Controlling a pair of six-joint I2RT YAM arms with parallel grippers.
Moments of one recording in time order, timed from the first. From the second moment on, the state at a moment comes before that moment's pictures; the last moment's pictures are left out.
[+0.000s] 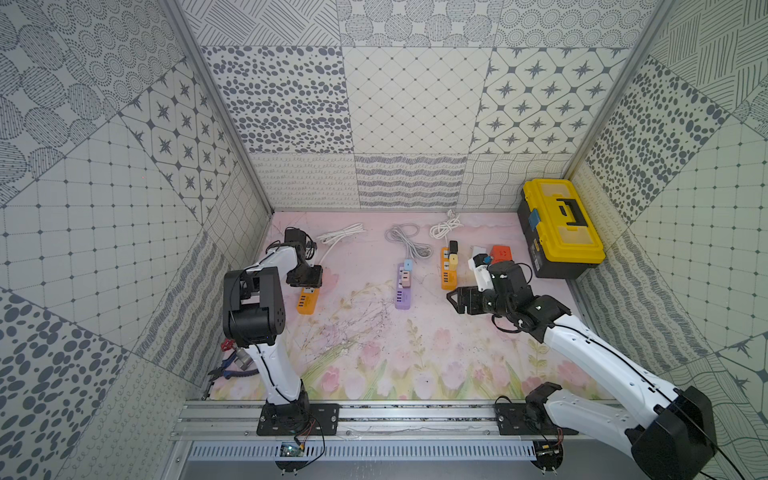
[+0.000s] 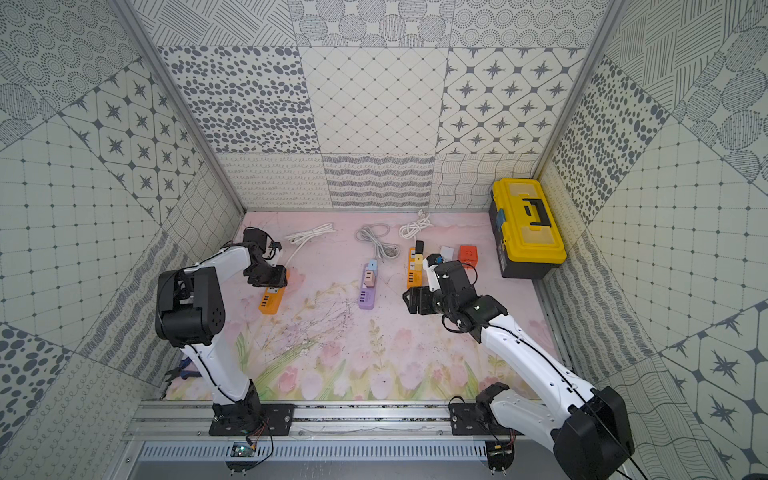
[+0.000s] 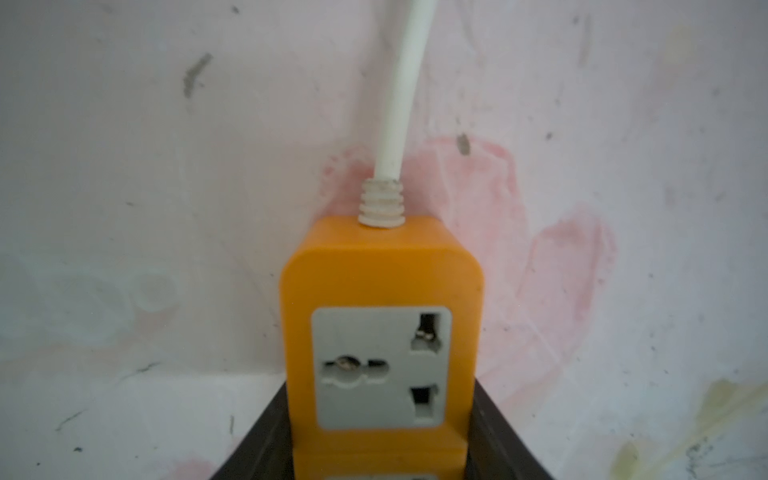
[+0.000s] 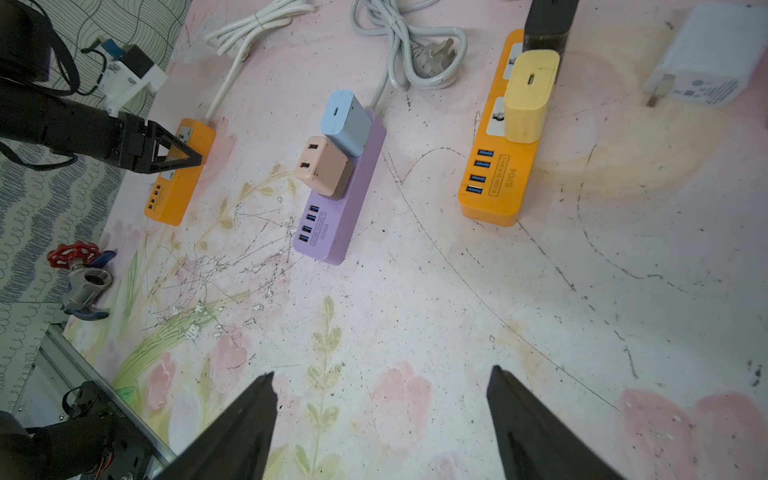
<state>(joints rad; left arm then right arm) 0.16 1.95 1.33 -0.69 0.01 0.18 0.53 1.08 0.81 -0.48 -0.14 0.41</state>
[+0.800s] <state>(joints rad) 0.19 1.58 1.22 -0.75 0.06 0.14 0.84 1.57 1.05 -0.40 0.07 0.49</state>
